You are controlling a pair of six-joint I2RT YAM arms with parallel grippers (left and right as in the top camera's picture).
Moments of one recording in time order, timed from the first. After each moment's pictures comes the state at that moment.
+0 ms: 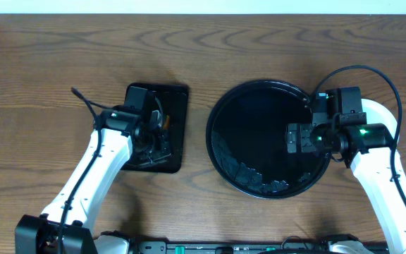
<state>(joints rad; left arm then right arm) -0.22 1.44 1.00 -1.03 0.32 -0.47 0.12 1.30 0.96 -0.84 -0.15 0.06</state>
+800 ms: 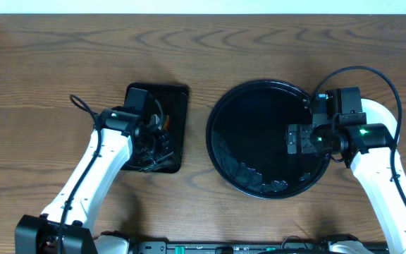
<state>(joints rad) -0.22 1.44 1.00 -1.06 0.39 -0.59 0.12 1.30 0.96 -0.85 -0.15 0.06</state>
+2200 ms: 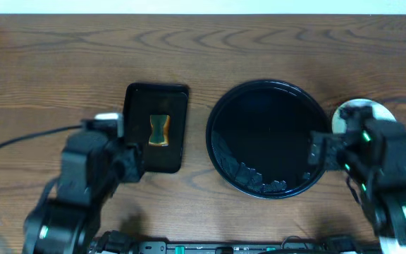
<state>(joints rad) -0.22 0.72 1.03 -1.03 -0.03 -0.26 0.12 0.78 0.96 -0.88 0.00 0.09</state>
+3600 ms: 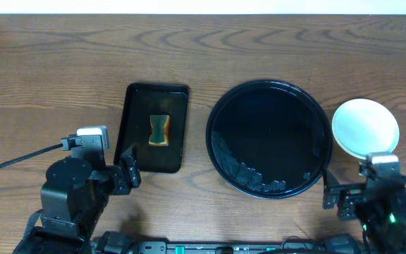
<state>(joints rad) -0.22 0.61 1.03 -1.03 -0.08 -0.24 0.16 0.40 0.92 -1.05 0.07 0.03</state>
